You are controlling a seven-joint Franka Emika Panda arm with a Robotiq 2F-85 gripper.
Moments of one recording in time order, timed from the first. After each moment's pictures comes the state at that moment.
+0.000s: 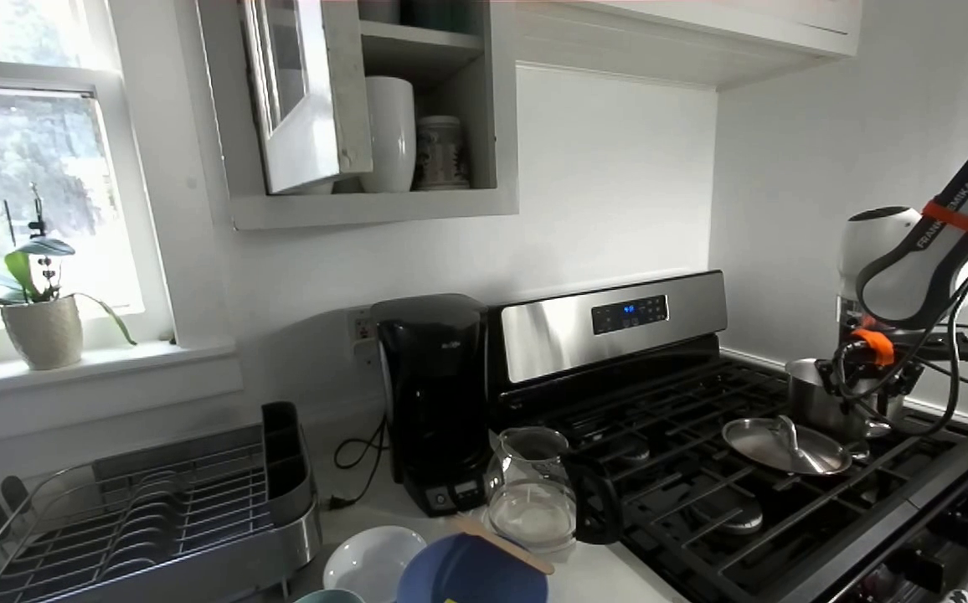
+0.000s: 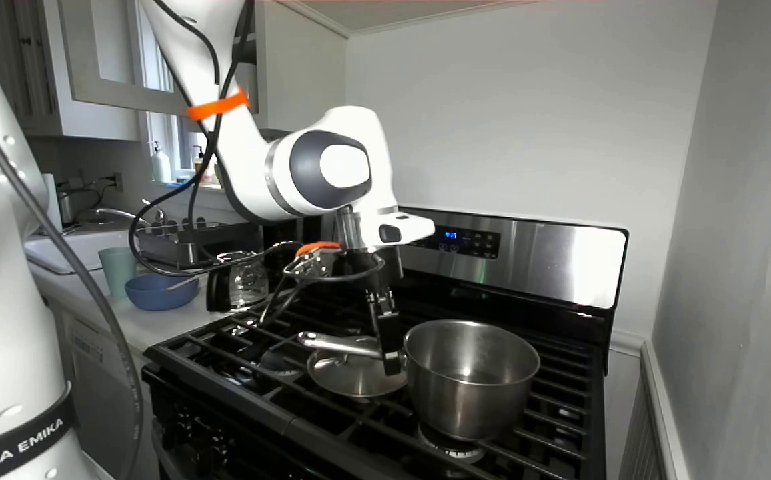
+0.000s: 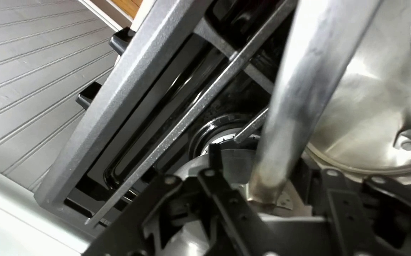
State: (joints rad) arm -0.48 -0.13 -0.14 -2.75 -0.51 2.72 0.74
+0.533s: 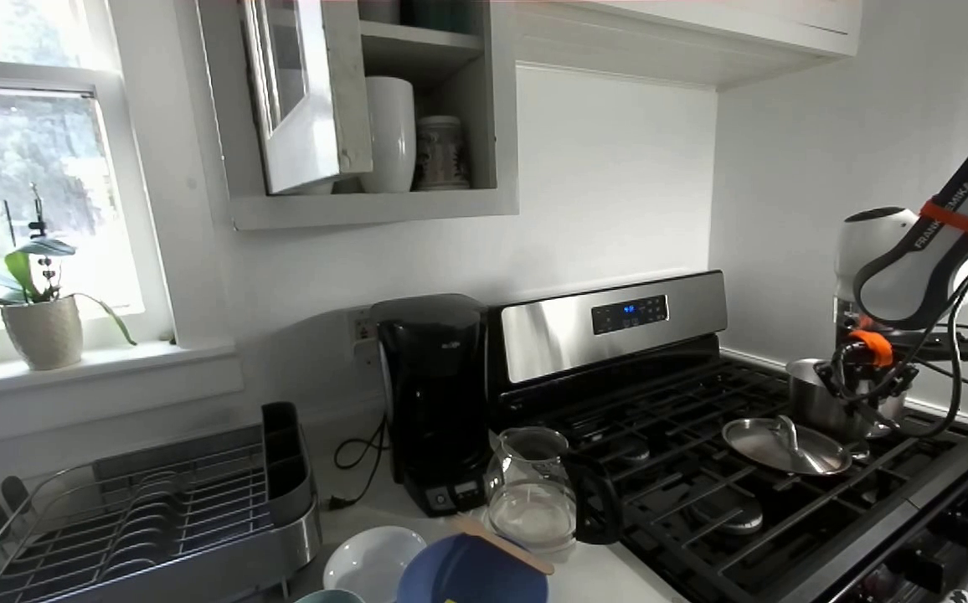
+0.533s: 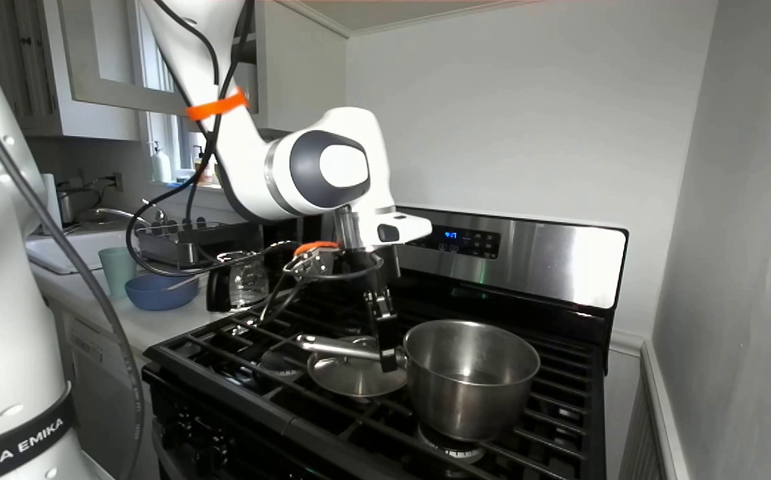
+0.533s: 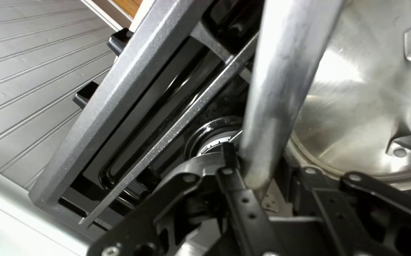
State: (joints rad) arm -0.46 -0.13 -0.14 -2.75 -0.51 2.71 0.73
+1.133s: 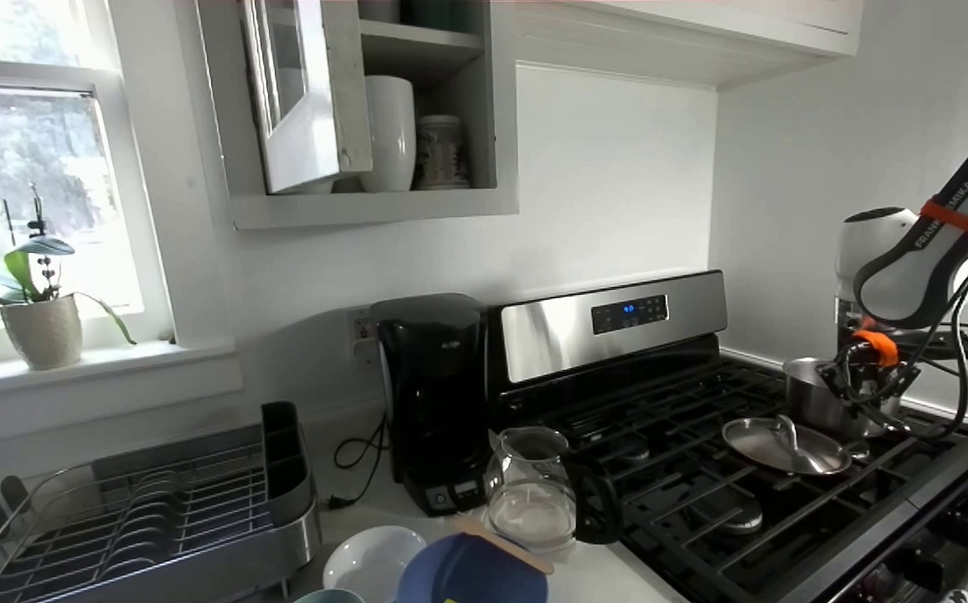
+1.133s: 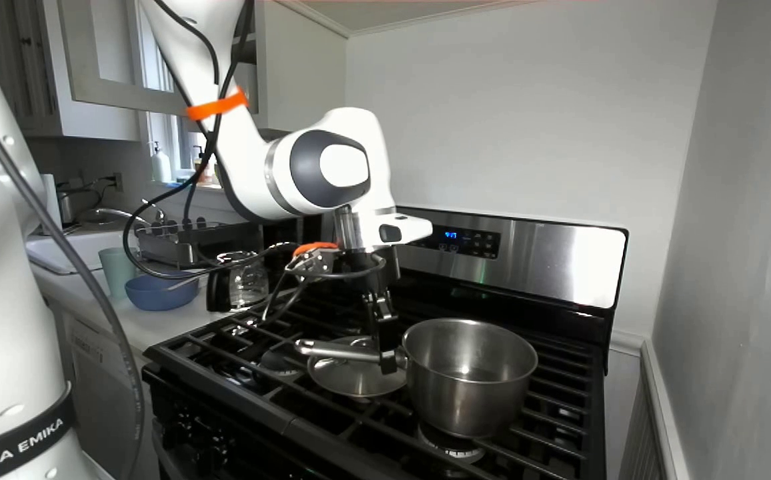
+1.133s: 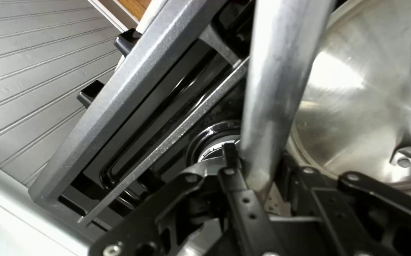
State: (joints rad) arm -0.46 -0.13 -0.15 -2.74 -0.51 2.70 0.69
